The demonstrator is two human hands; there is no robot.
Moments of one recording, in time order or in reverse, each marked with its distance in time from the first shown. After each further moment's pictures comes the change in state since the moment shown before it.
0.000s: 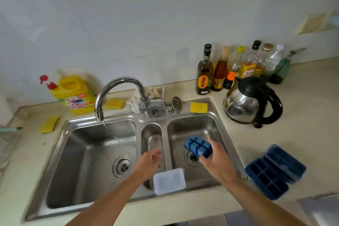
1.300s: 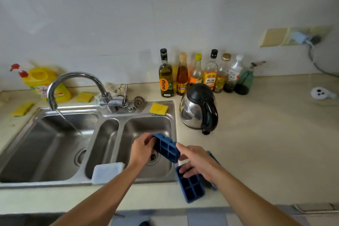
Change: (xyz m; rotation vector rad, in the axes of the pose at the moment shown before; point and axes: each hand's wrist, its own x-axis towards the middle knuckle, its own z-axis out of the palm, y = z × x) left_hand -0.010 0.169 0.179 -0.326 0.382 0.132; right_hand 0.014 0.111 -0.172 0.604 -0.535 0.243
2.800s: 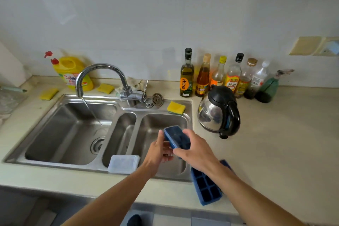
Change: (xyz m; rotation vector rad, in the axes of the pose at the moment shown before) left_hand -0.022 -0.006 -0.015 -0.466 -0.159 -0.337; right_hand -0.007 -0.044 0.059 -0.631 0.144 -0.419
